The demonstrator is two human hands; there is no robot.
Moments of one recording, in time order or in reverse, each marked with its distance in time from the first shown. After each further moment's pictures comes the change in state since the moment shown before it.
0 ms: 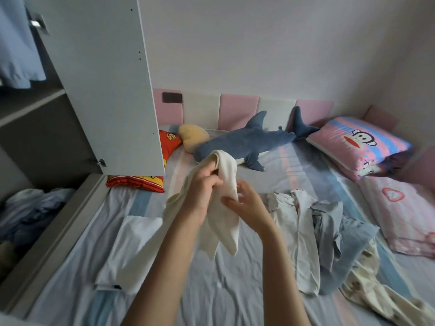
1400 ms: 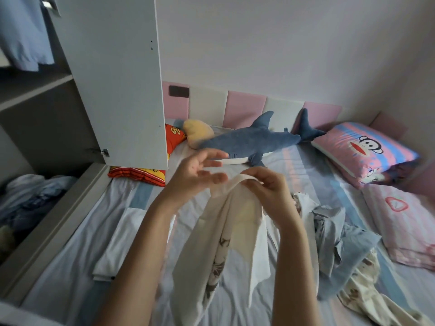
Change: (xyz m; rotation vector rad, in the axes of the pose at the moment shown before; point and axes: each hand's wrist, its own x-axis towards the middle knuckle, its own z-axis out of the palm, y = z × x) left_hand -0.008 0.020 -0.051 0.267 -0.196 0.170; right_hand -0.010 -0.052 -0.012 0.028 0.060 -0.342
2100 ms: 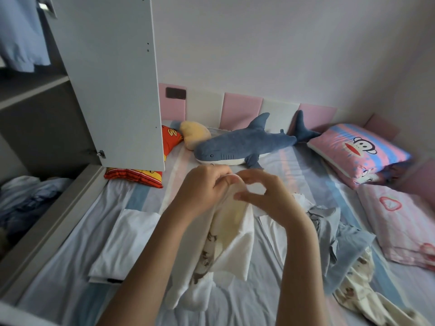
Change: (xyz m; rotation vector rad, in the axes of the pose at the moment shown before) left_hand 0.001 -0.007 0.031 0.588 0.132 0.313; right_hand -0.008 -0.001 -0.024 -0.273 -0.184 0.132
